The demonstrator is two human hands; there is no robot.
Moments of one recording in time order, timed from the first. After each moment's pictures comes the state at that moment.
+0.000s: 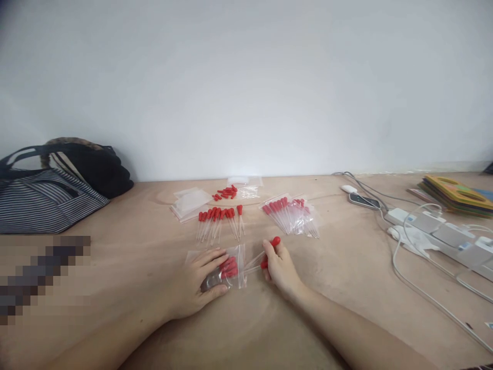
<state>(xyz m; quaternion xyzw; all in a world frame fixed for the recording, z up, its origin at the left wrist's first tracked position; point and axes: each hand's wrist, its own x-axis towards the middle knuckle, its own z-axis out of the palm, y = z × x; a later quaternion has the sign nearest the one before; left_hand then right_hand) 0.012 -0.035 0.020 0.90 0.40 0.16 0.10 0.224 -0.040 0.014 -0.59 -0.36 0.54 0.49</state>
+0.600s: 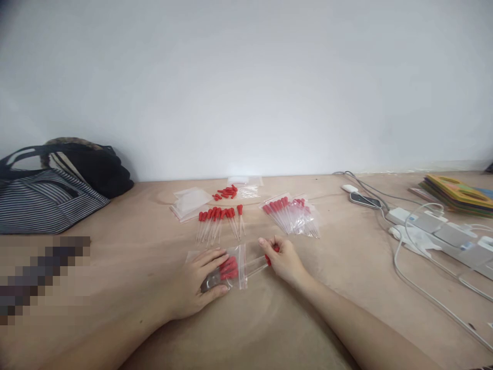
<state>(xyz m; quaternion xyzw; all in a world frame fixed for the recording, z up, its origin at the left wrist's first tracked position) 0.012 -0.036 0.022 0.90 0.39 0.16 0.09 0.246 -0.025 0.005 -0.60 -0.52 0.44 0.42</state>
